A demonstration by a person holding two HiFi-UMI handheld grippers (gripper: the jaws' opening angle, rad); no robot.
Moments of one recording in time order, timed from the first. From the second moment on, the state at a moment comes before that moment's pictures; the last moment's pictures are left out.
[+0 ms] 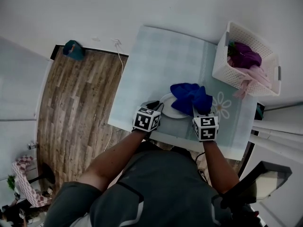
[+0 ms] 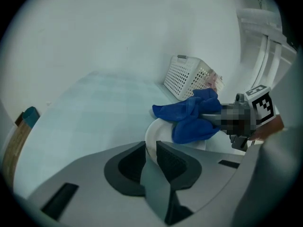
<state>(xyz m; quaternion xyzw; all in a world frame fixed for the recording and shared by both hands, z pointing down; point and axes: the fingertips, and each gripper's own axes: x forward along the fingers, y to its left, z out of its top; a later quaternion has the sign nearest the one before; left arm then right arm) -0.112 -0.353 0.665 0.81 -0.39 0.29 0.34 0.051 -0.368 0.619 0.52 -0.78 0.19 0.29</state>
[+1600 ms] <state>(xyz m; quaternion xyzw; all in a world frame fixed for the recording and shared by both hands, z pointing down) -0.120 -0.349 0.651 0.83 -0.37 0.27 0.33 -0.004 -0.341 0.578 0.46 -0.82 0.20 0.27</state>
